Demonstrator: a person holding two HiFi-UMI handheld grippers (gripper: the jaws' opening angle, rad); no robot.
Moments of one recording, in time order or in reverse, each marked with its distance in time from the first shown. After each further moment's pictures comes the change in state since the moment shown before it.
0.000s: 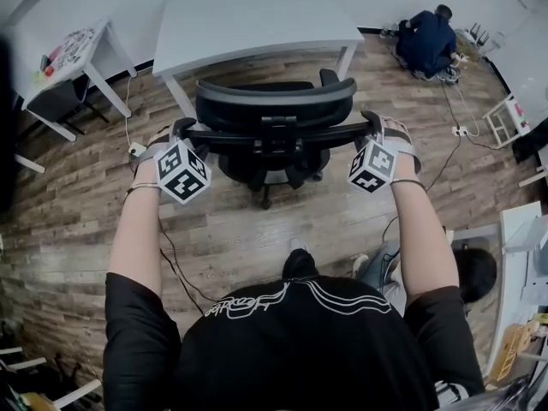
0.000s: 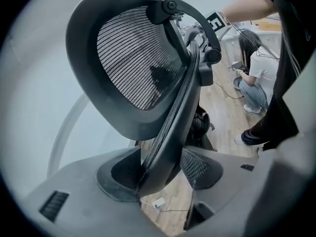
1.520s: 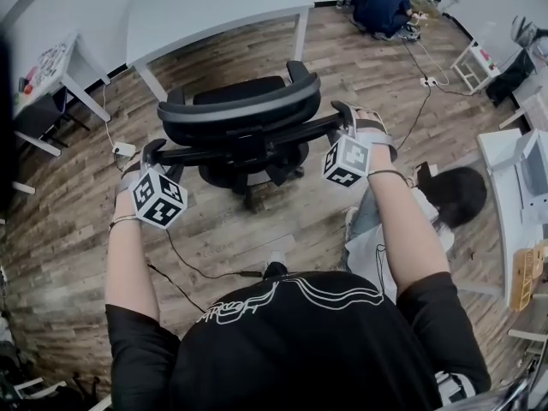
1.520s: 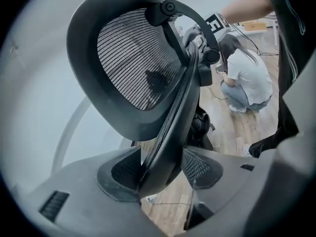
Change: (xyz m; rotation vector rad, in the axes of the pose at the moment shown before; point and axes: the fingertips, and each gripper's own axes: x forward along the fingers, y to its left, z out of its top) left arm -0.137 -0.128 -0.037 0.023 -0.024 0.005; right arm -0.163 0.104 -0.015 0.050 0.011 -0.045
